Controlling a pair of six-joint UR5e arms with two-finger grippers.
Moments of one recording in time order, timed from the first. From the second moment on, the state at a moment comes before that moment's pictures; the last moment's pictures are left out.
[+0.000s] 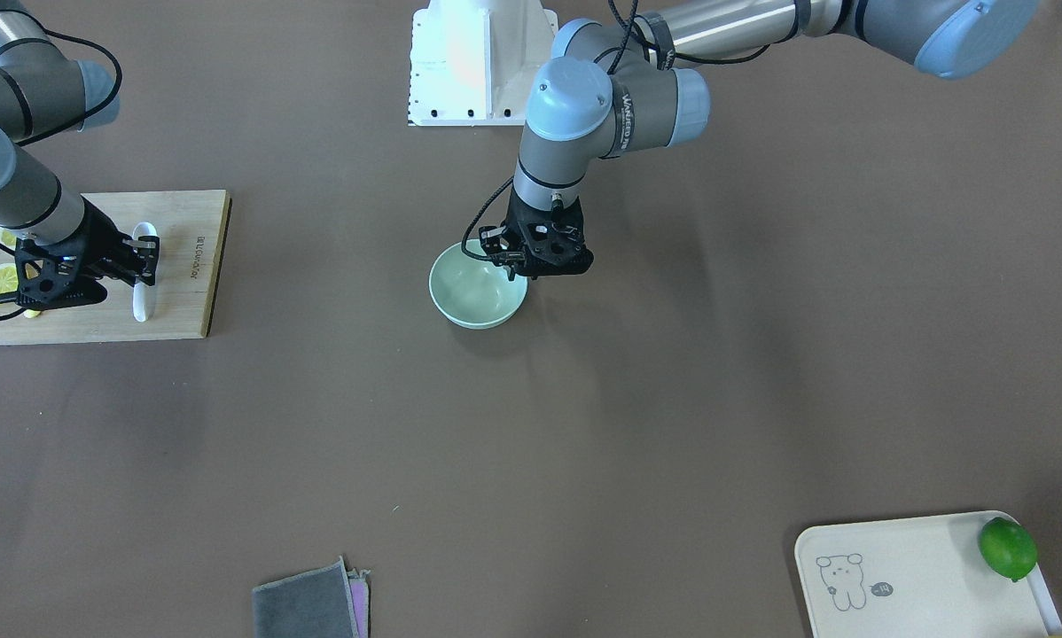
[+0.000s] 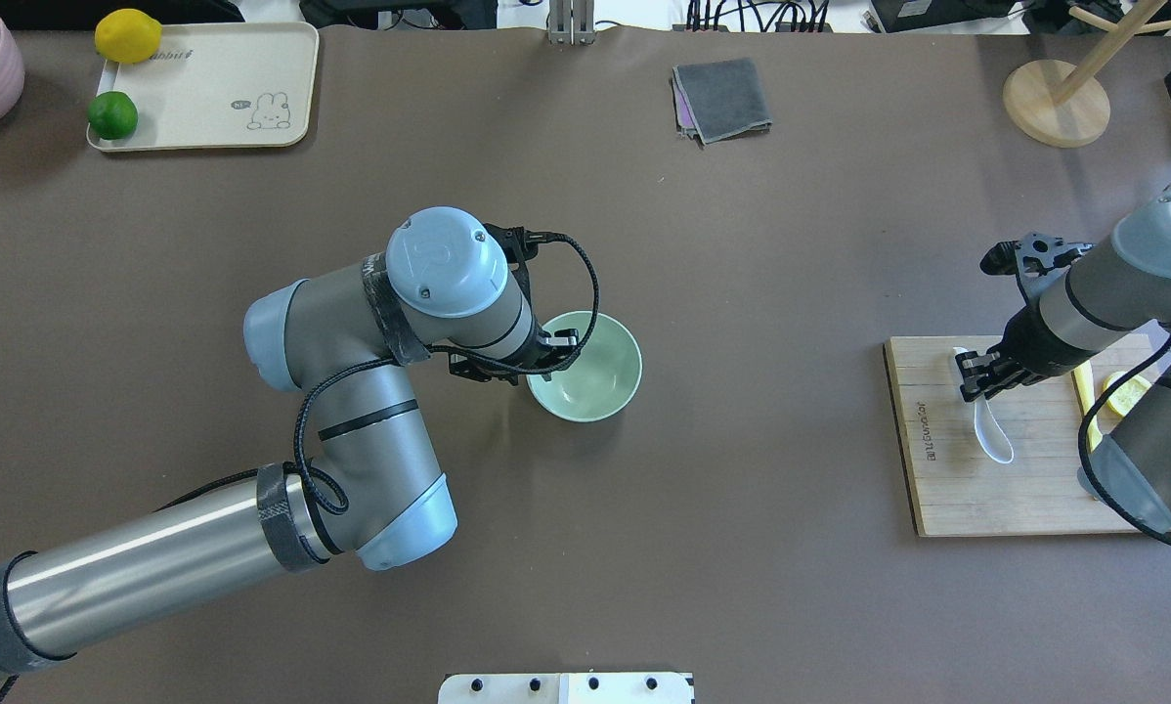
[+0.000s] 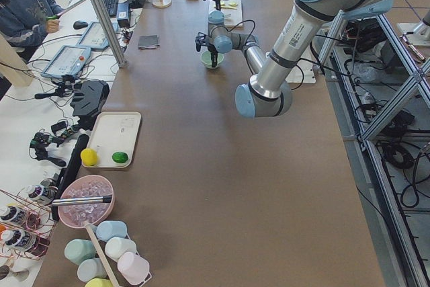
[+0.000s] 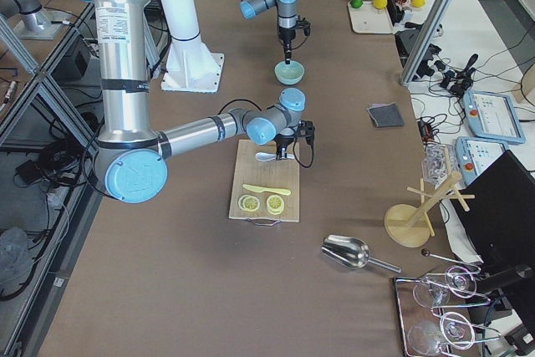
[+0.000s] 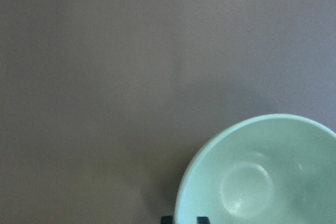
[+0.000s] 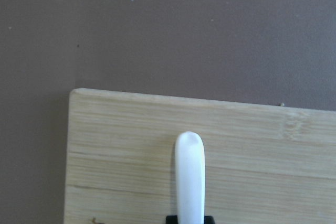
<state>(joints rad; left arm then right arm) -0.51 -2.32 -1.55 -1.74 -1.89 -1.35 0.85 -1.54 1.77 -1.27 2.21 0.76</state>
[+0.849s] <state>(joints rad) -0.78 -1.96 -1.83 -1.69 -2.04 -0.91 0.75 -1.19 1.82 -1.37 2.14 1.09</state>
